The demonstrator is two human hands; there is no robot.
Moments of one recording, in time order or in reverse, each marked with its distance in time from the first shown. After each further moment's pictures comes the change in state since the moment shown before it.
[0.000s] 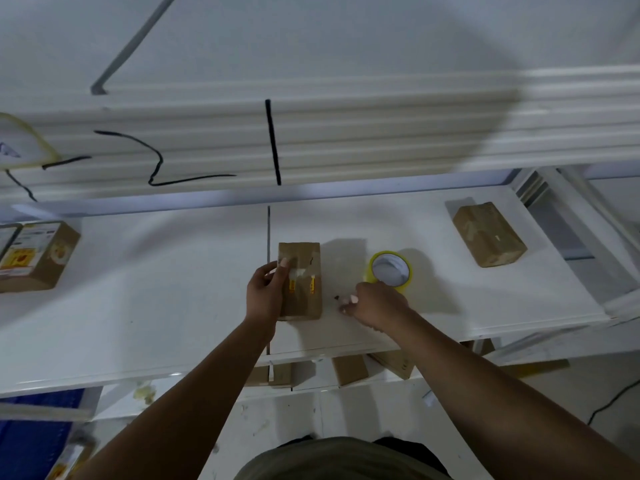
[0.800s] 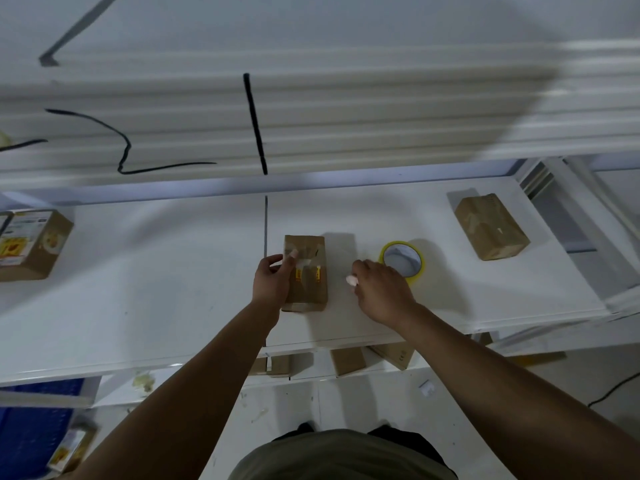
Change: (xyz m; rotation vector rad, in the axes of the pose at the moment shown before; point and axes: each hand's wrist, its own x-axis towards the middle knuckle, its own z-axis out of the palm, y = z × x) left_hand 0.017 -0.005 0.016 0.094 -0.012 -0.084; right_hand 0.006 0.019 0.007 -0.165 0.360 -0.309
